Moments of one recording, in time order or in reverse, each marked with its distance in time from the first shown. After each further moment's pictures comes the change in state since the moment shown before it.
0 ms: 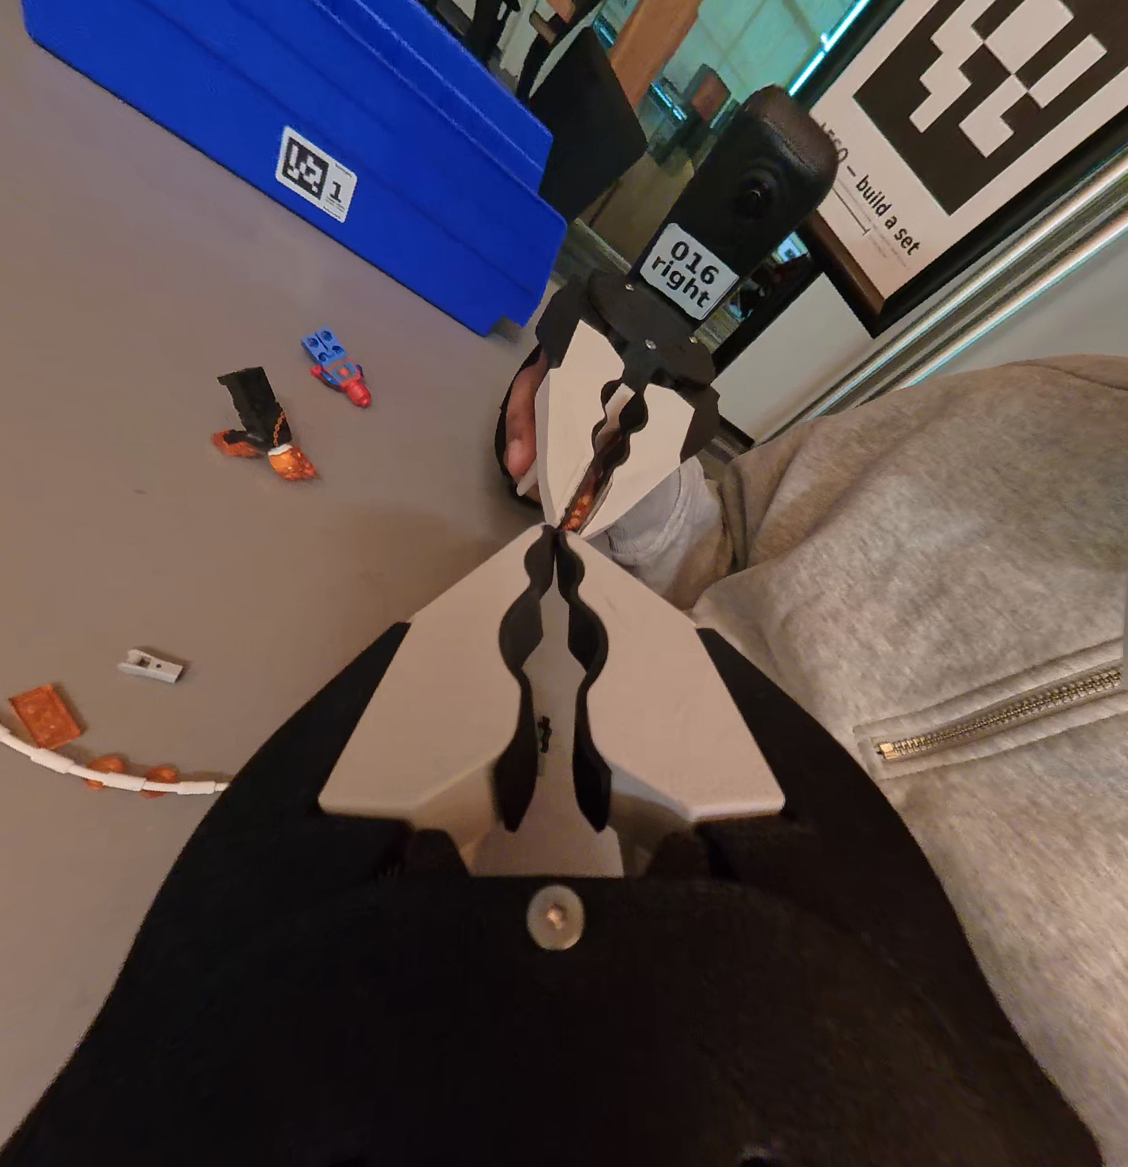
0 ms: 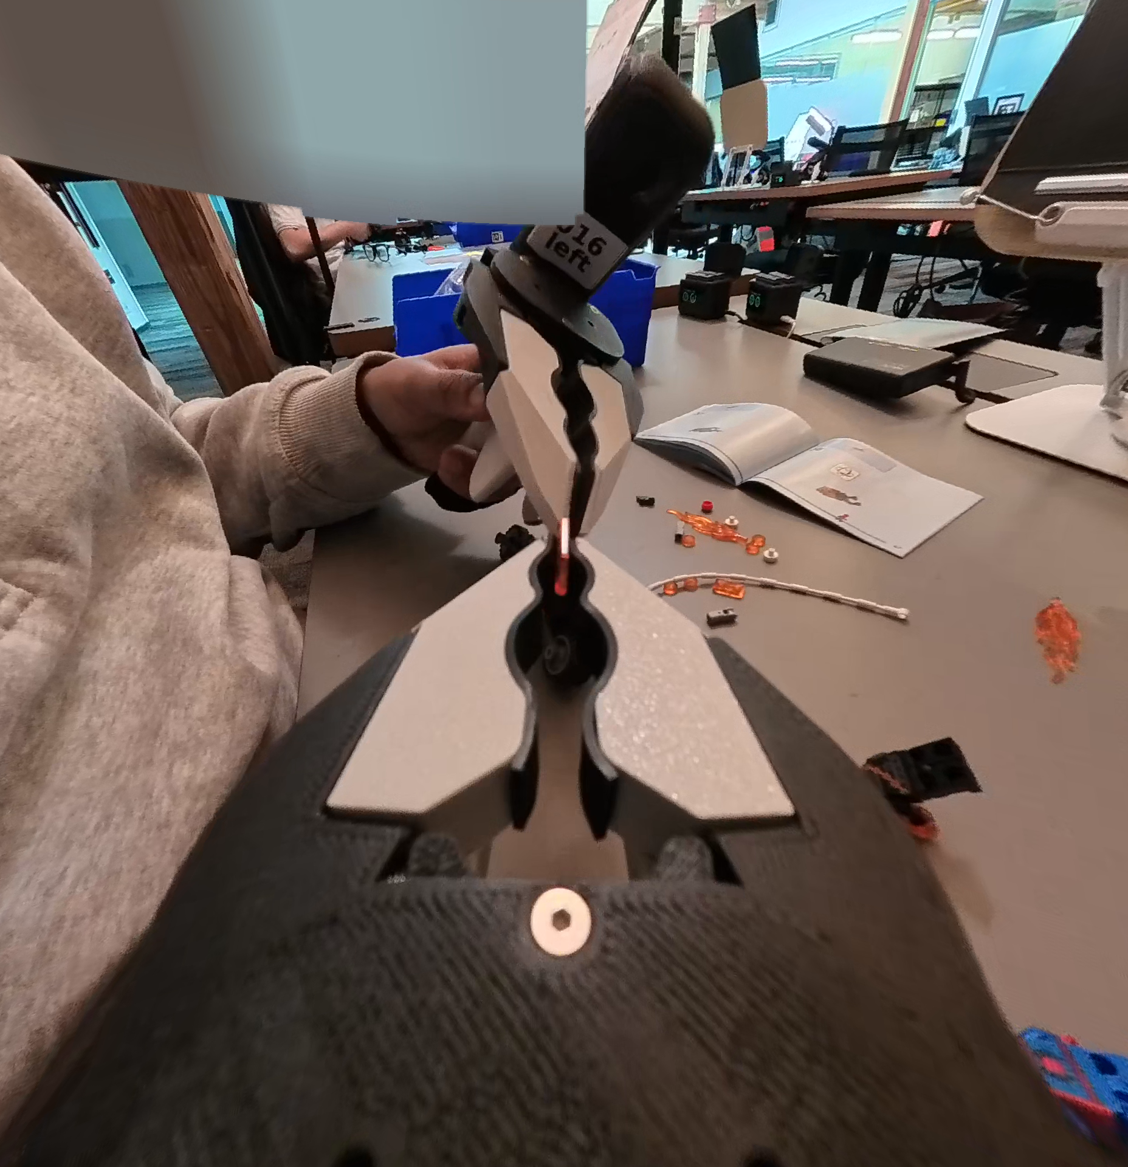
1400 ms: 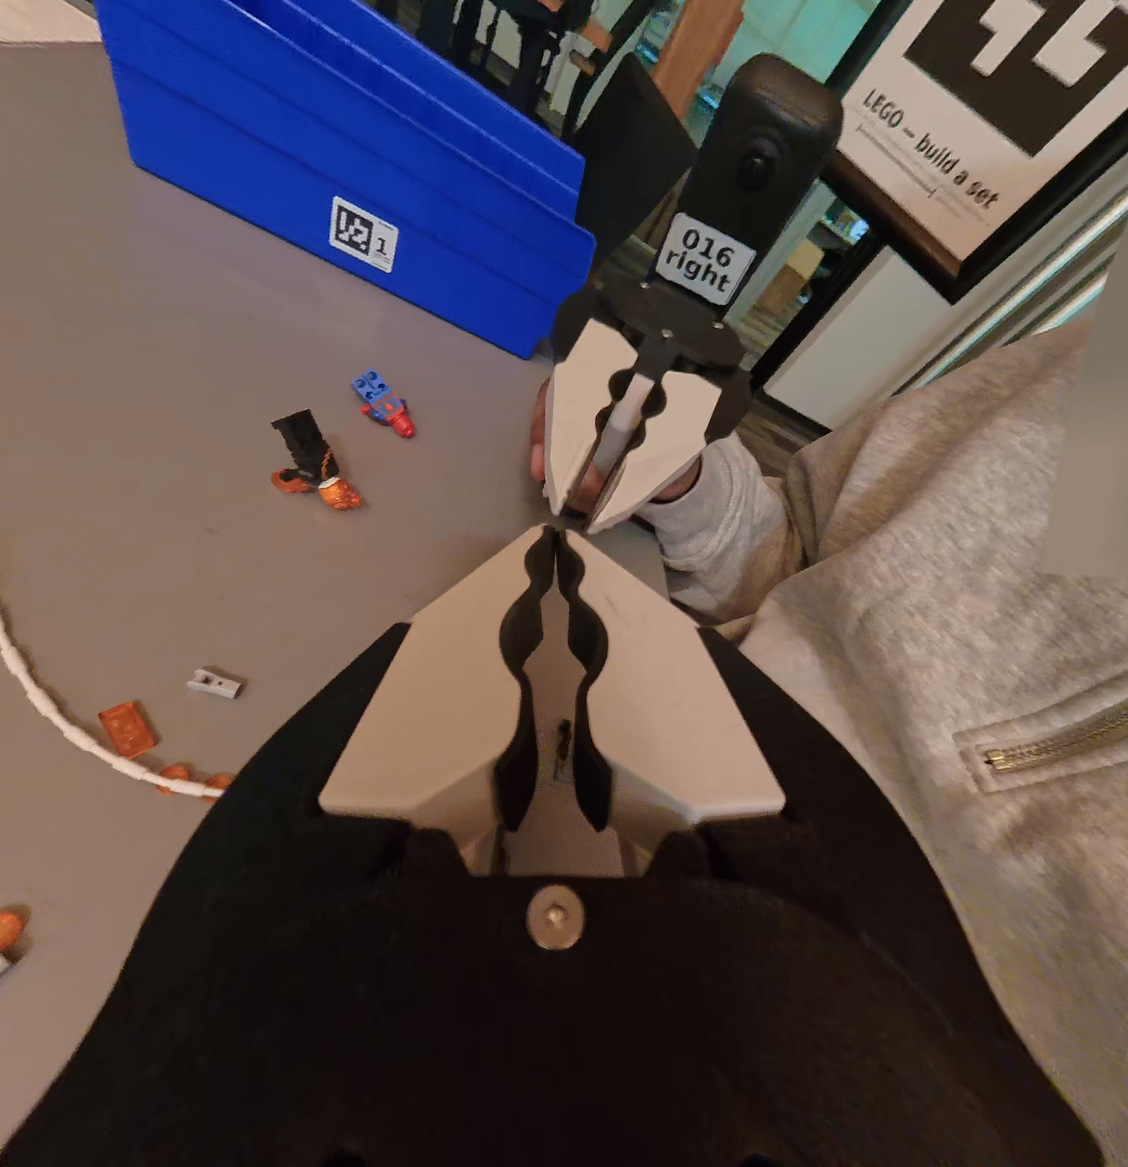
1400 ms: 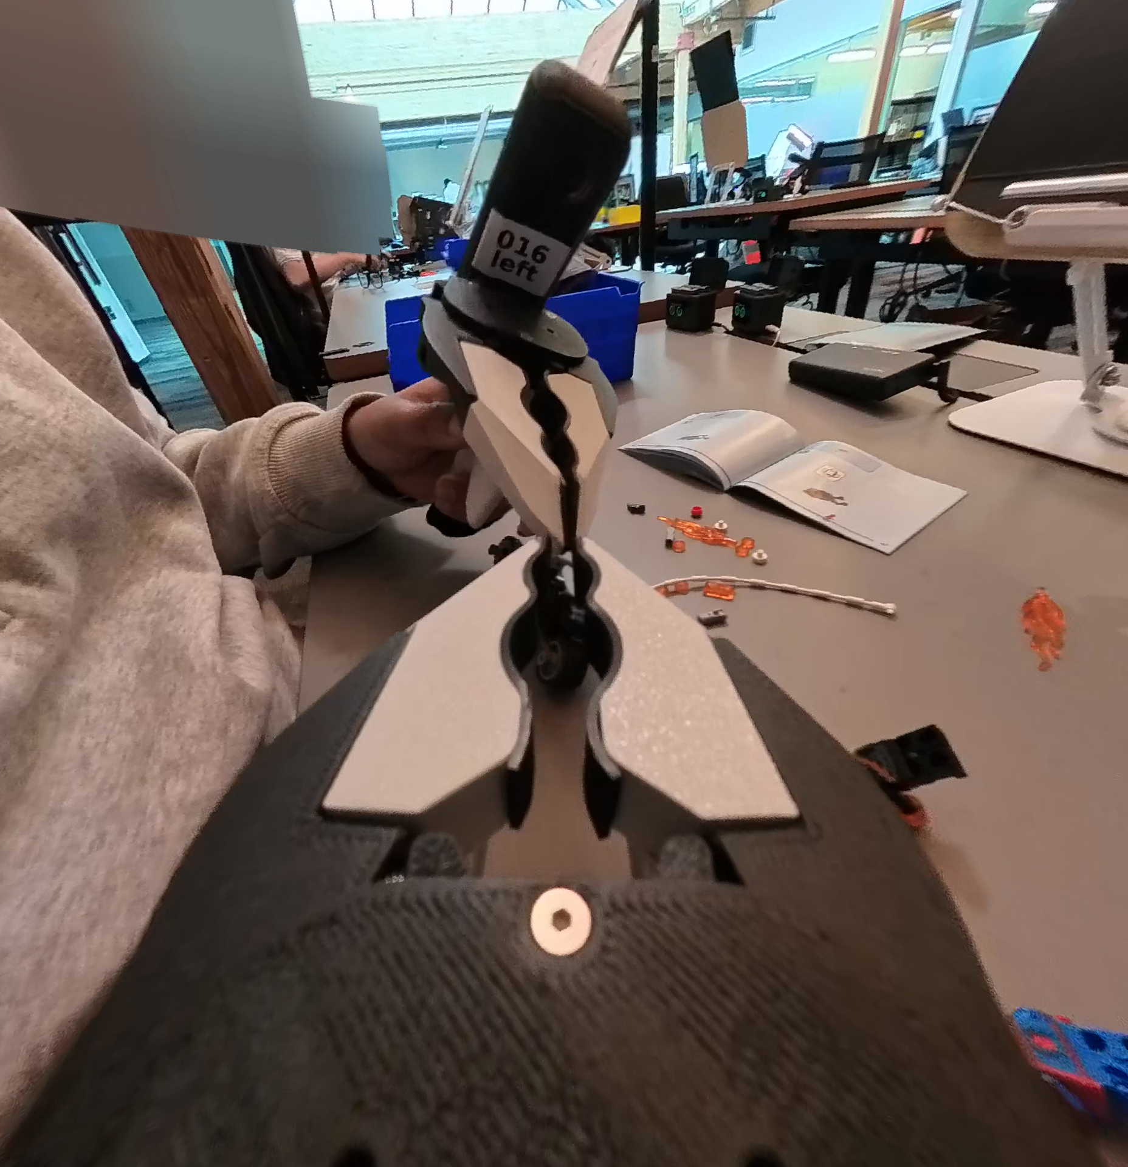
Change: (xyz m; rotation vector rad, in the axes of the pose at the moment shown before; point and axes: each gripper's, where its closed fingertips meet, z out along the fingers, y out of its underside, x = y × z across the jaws) left arm -0.004 -0.001 0.003 0.032 -0.105 0.137; right arm 0.006 -0.003 -0.002 0.028 0.012 0.032
